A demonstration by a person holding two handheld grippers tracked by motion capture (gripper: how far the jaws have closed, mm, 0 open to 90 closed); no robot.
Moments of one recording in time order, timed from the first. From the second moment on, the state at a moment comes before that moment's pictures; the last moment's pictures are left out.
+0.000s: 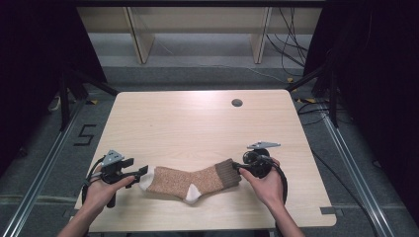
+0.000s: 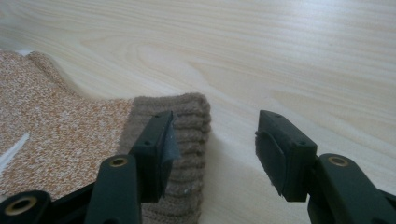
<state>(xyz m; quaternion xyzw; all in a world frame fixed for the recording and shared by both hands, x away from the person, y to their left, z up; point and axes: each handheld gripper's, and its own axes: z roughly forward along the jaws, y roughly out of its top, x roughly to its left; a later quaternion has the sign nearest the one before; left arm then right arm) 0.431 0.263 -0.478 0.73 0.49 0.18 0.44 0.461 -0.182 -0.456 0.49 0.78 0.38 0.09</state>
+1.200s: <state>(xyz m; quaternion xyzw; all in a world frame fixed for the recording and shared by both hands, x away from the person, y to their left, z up) 0.441 0.271 -0.498 0.73 0.55 0.03 0.41 0.458 -0.174 -0.472 0.49 0.80 0.33 0.06</state>
